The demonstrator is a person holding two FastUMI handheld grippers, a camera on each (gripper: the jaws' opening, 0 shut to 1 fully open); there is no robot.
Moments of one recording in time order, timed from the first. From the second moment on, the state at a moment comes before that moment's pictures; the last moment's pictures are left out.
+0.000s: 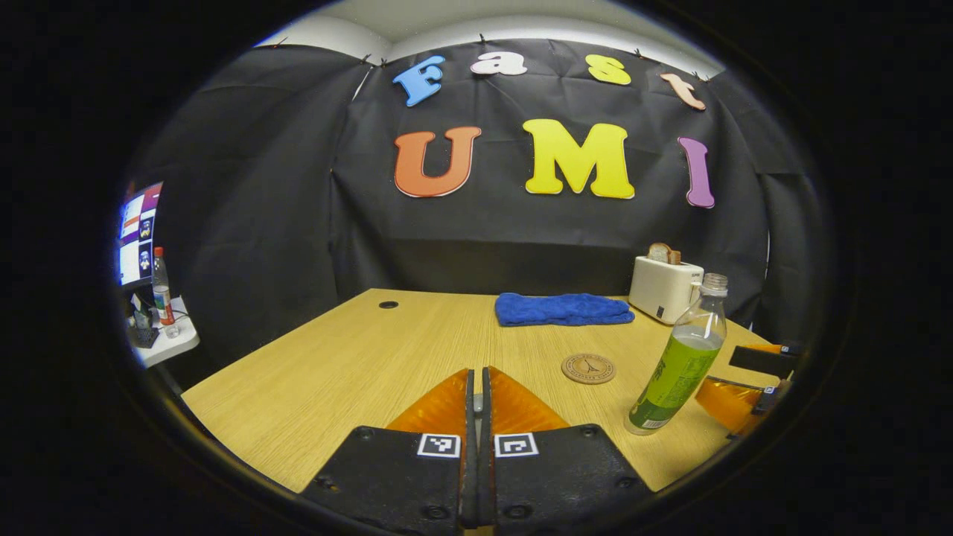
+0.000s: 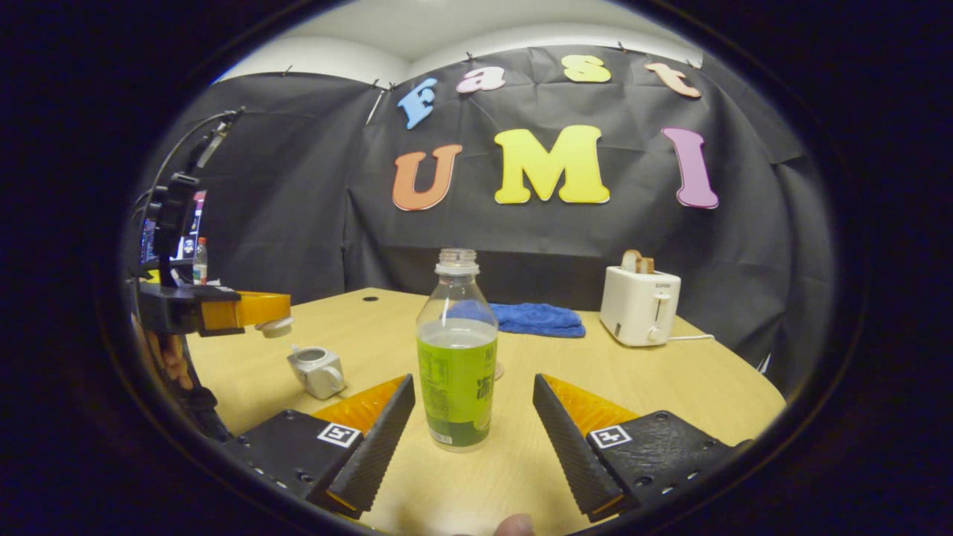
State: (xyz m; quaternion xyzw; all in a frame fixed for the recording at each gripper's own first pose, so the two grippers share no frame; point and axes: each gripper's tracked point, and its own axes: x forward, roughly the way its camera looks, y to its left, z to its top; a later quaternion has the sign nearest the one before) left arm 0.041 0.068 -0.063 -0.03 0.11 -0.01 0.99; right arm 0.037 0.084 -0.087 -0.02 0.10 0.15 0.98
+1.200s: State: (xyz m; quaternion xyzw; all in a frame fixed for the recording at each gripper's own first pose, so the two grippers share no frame) left arm 0.011 0.105 -0.053 -0.04 0.09 0.01 0.99; right arm 0.086 0.138 -0.065 -0.27 0.08 0.17 0.94
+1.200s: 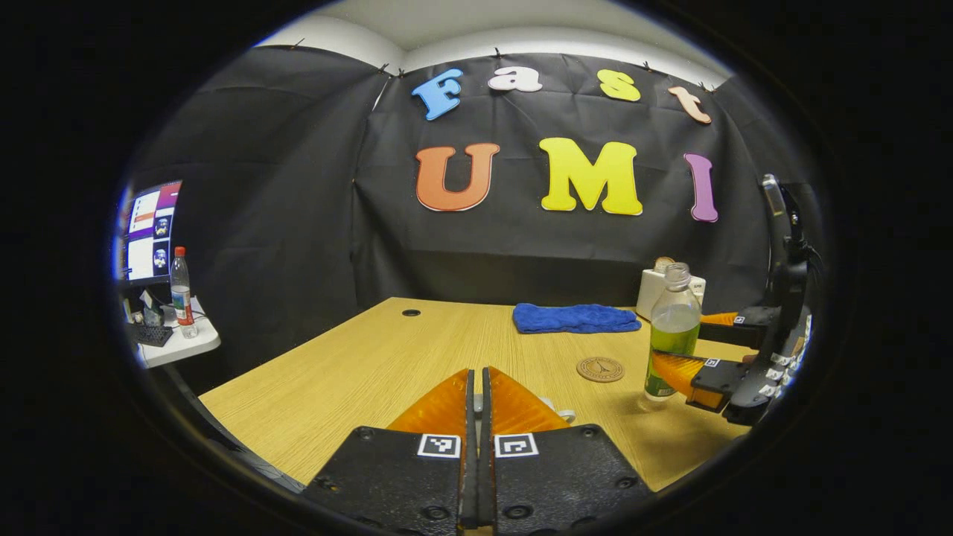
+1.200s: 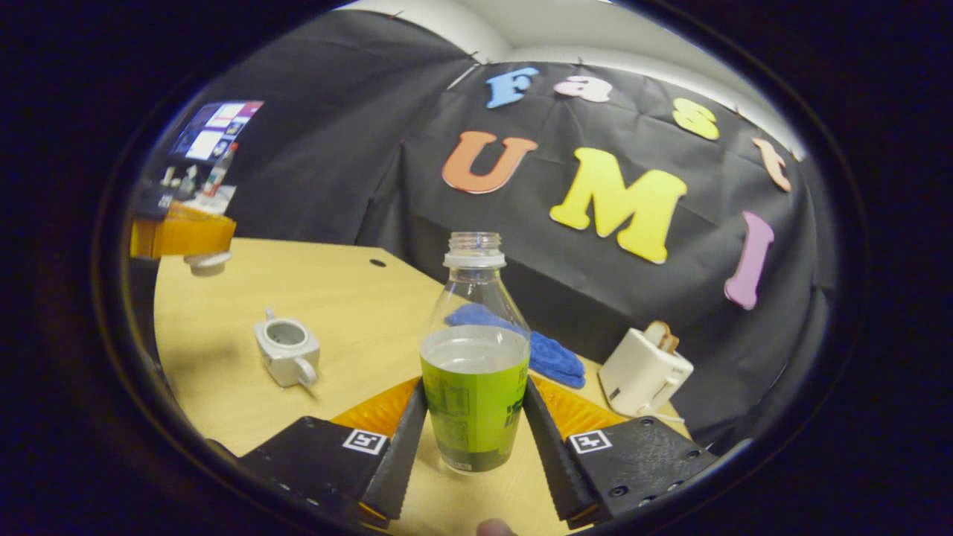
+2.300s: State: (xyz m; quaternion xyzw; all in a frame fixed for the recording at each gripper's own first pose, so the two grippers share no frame) left arm 0.010 0.157 -0.050 -0.05 0.08 0.04 0.99; right arm 0.113 0.204 -0.061 -0.75 -0.11 0.16 0.63
